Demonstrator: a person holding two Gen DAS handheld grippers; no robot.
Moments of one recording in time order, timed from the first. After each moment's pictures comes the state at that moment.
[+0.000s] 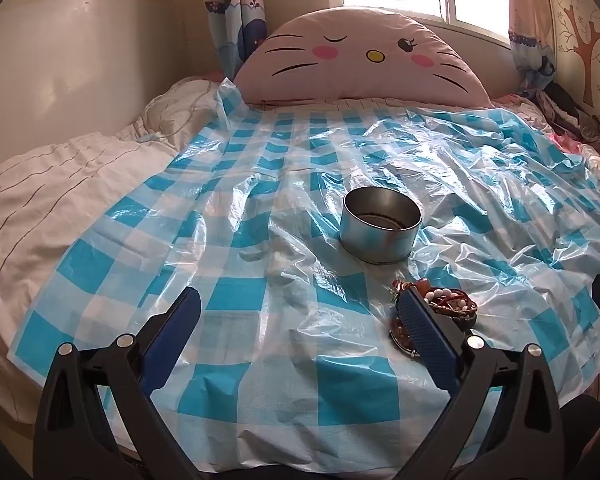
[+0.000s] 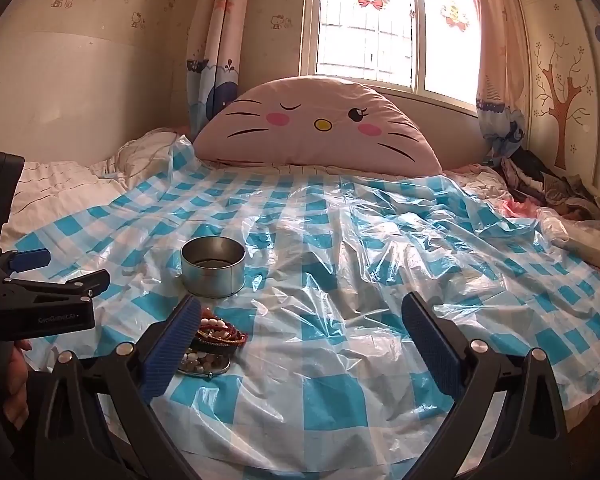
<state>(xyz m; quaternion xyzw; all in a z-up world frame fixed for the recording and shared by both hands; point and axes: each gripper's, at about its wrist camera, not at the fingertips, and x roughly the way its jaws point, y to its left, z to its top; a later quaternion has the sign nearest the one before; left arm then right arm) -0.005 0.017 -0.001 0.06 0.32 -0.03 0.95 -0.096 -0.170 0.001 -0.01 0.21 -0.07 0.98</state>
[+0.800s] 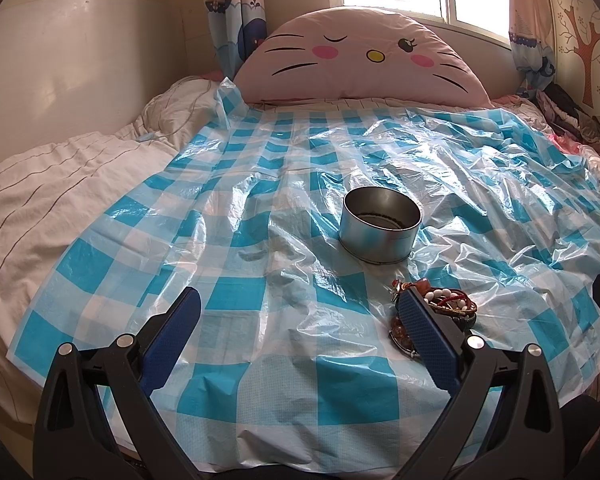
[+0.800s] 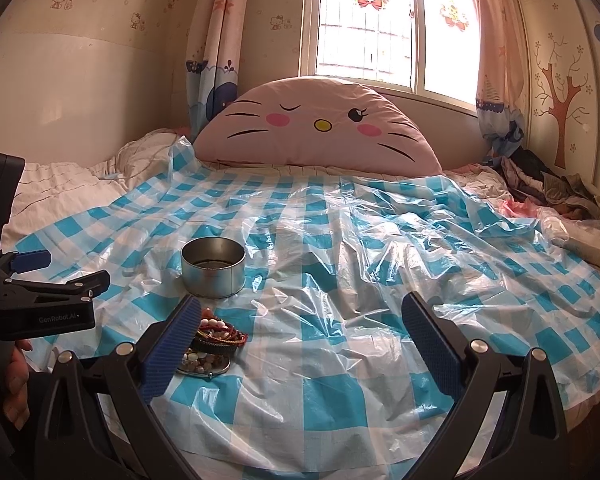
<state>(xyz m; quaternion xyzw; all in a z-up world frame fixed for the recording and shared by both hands) -0.005 0.017 -0.001 0.06 0.32 -0.03 0.94 -0.097 -0.170 0.001 -0.01 0.21 -0.07 0.97</state>
